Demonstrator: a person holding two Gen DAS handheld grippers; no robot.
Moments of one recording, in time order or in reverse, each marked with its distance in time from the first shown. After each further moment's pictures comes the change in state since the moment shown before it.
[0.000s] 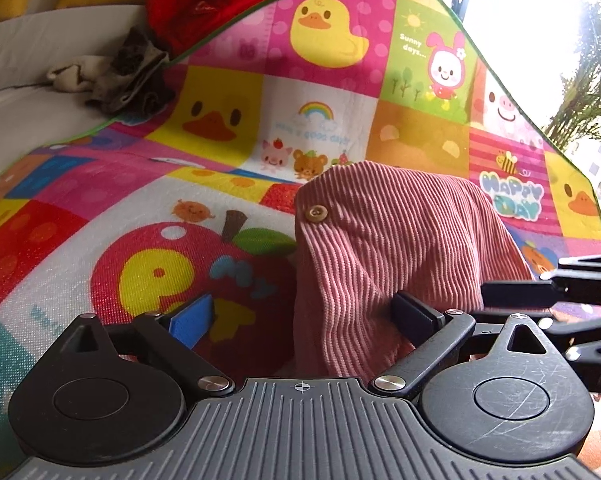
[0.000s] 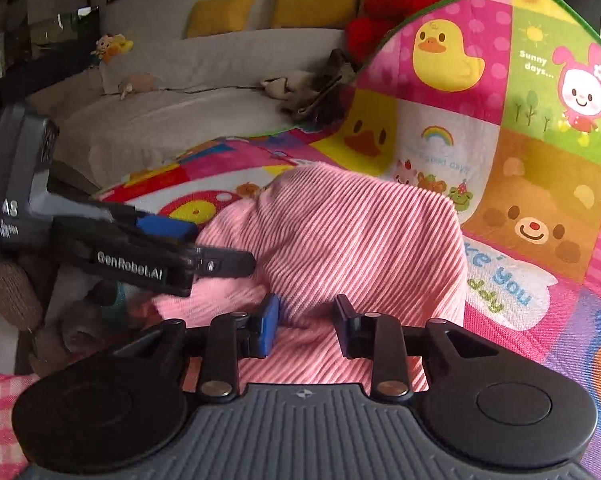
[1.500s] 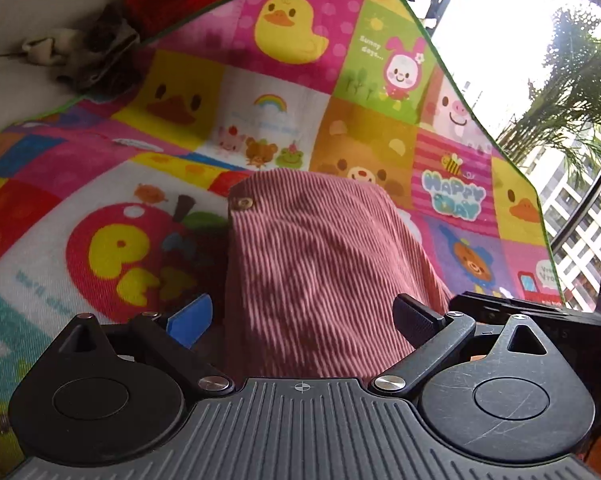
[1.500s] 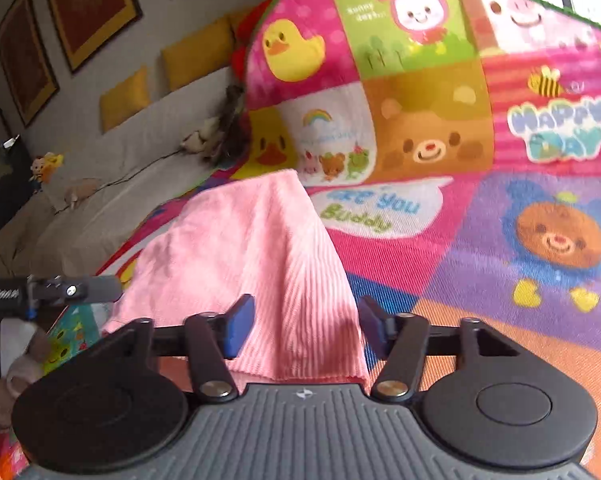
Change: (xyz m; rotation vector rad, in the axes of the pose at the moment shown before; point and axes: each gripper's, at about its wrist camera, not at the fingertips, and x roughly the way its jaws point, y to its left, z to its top) left arm -0.040 -0.012 0.000 -0.074 0.078 -0.141; right arm -0.029 -0.076 -0.063 0.426 -0.035 -0.044
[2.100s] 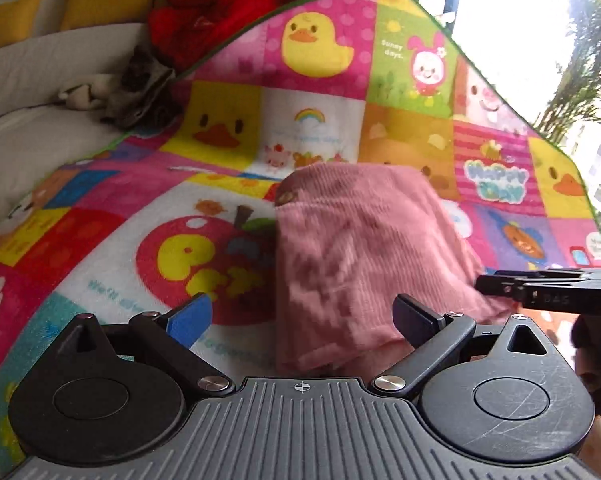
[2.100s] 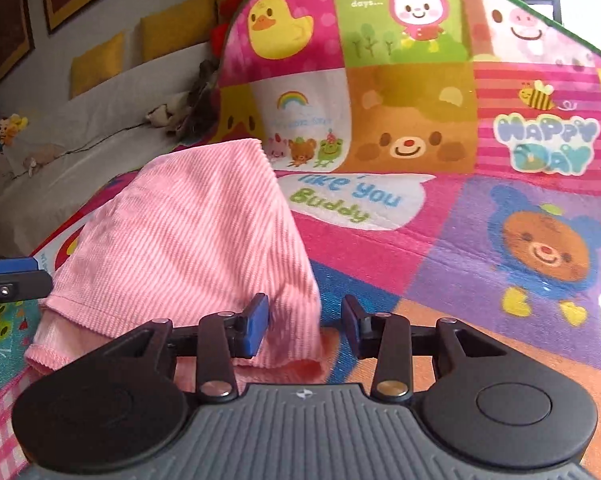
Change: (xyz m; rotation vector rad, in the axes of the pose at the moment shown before) left arm -0.027 -0.018 -0.009 0.149 -0.093 0.123; right arm 0.003 0.009 -0.006 -0.099 -0.024 -0.157
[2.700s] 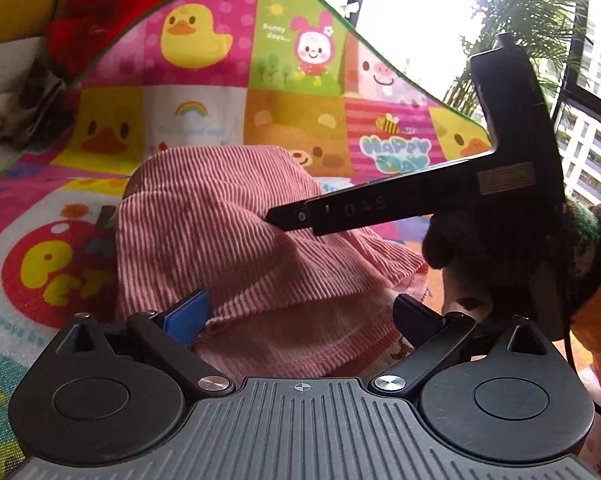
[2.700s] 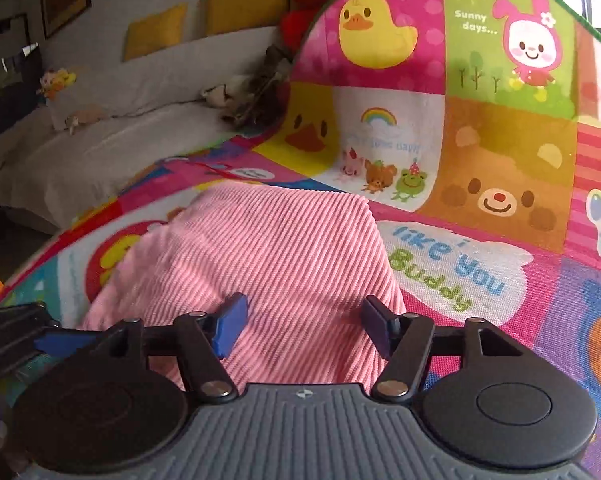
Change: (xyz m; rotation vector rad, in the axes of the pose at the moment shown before) left arm 0.030 -0.044 -0.024 0.117 0.009 -0.198; right arm 0.054 0.062 0.051 -0.220 0.051 0.089
